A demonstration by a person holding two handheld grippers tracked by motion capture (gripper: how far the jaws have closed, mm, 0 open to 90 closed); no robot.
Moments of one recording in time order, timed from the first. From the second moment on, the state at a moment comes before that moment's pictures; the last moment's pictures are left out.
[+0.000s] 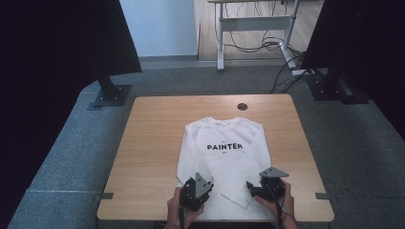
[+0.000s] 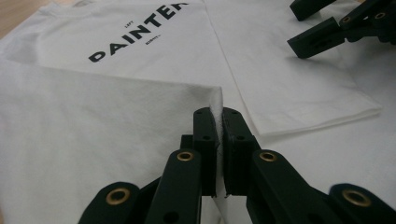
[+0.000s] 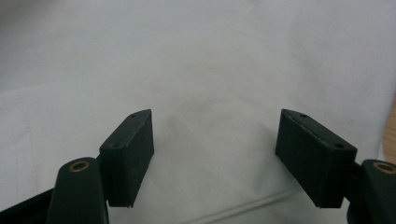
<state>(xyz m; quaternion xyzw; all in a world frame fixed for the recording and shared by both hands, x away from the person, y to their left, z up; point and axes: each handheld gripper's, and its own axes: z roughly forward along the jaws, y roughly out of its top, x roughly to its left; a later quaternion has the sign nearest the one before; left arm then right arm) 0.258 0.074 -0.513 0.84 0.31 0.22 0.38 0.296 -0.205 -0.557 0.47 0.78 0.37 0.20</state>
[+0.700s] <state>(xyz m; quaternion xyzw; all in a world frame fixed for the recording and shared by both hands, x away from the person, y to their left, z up) 0.264 0.070 -0.529 0.86 0.32 0.19 0.35 0.296 -0.205 -0.557 0.47 0.78 0.37 0.19</state>
